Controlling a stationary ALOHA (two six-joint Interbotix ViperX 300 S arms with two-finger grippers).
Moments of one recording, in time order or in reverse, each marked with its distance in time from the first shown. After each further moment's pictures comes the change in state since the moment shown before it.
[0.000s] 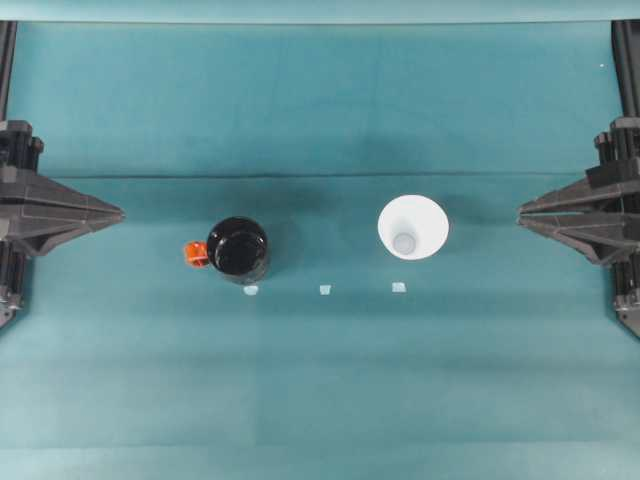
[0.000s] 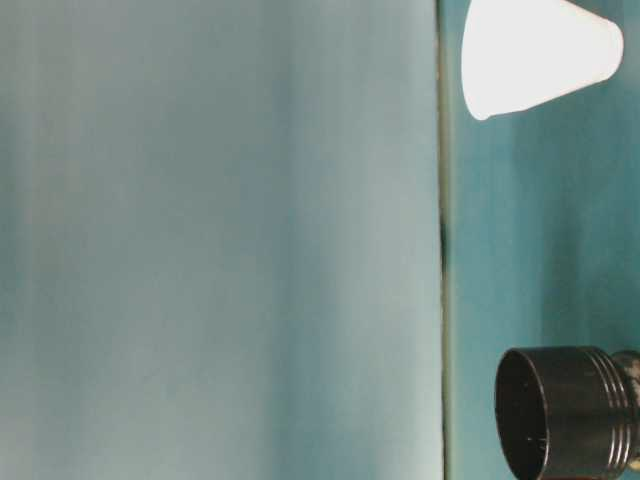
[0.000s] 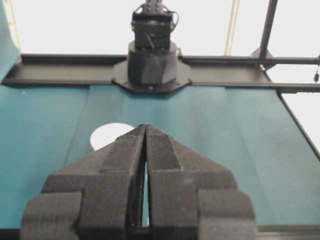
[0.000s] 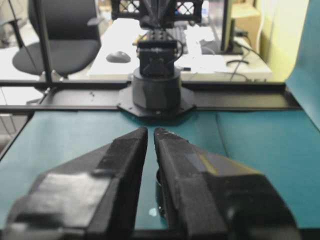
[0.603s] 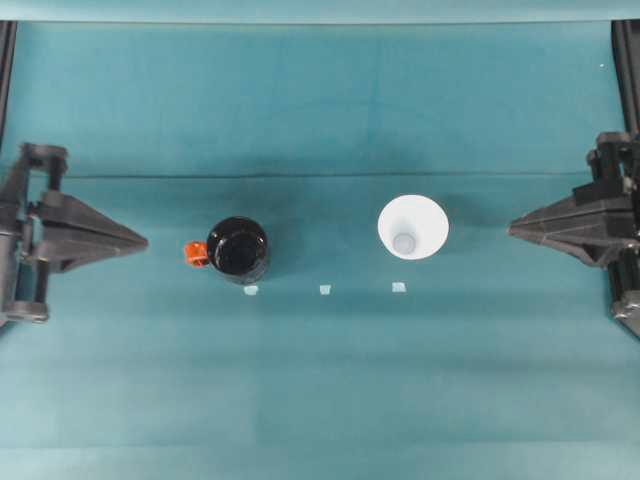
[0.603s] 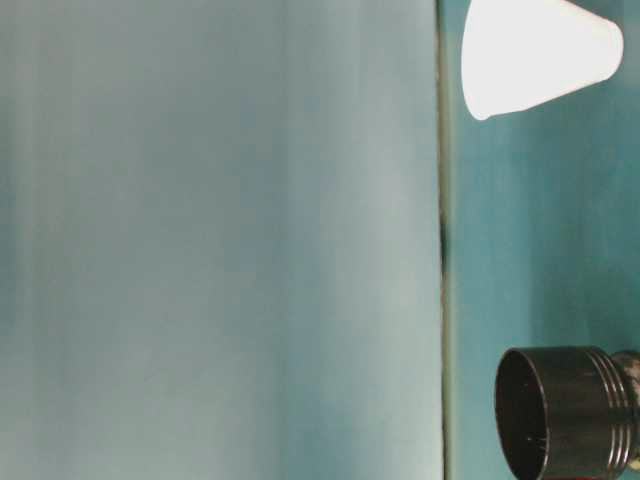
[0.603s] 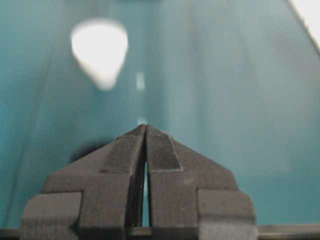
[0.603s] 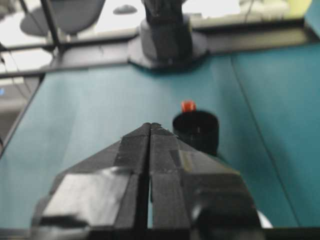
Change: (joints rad) left arm -0.023 0.121 -0.069 0.009 0.354 -0.035; right arm 0.012 -0.005 0.005 0.018 0.169 0.106
